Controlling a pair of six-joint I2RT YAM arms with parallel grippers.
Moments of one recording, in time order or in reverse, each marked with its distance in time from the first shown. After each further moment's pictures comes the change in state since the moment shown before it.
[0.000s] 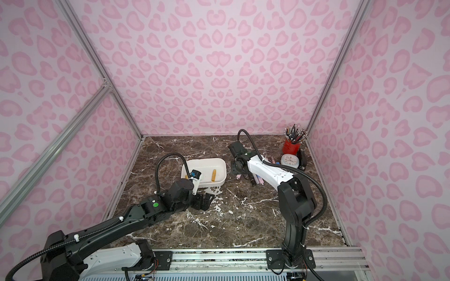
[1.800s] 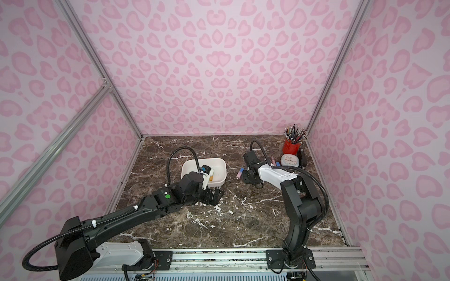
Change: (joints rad) left arm -0.006 0.134 0.099 0.050 0.069 -0.011; right arm -0.130 -0.021 -0.266 0.200 -0.085 -0.063
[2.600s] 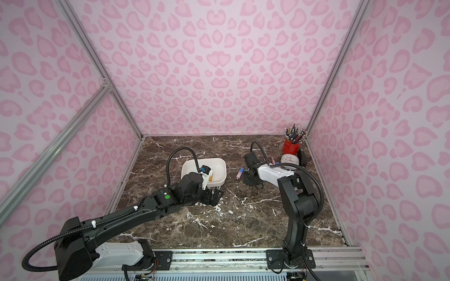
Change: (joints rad) left arm 0.000 -0.007 -0.016 0.000 -0.011 0.000; right arm -0.009 0.055 0.000 0.011 -0.008 -0.006
